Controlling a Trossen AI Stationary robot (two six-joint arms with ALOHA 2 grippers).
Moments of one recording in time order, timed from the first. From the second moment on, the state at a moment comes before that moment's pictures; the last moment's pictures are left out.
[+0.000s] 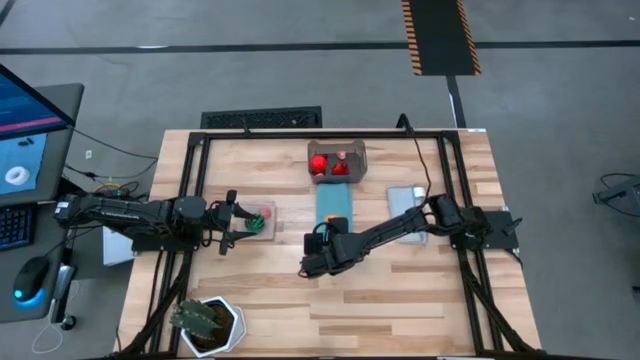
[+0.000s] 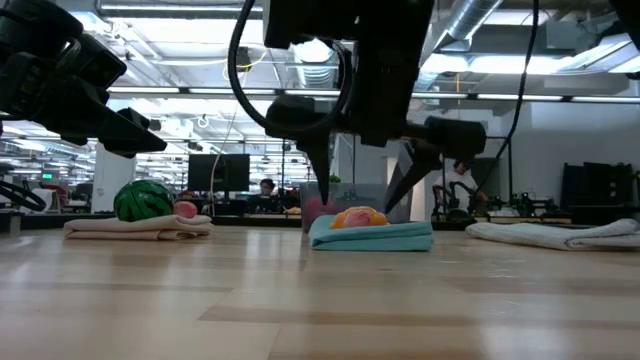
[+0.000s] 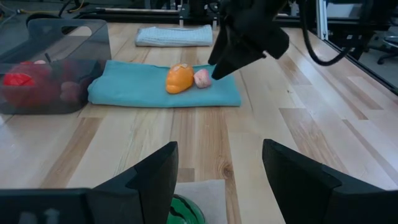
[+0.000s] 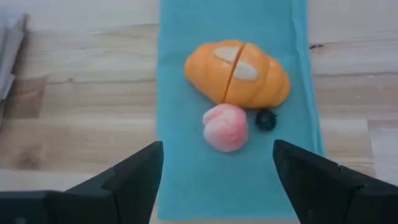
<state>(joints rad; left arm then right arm) -0.03 0.33 0.01 0.03 0.01 -0.05 0.30 2.24 1.76 -1.10 0.55 1.83</state>
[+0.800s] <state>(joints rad) -0.03 0.33 0.01 0.03 0.01 -0.05 0.25 2.26 1.76 -1.09 0.52 1.83</state>
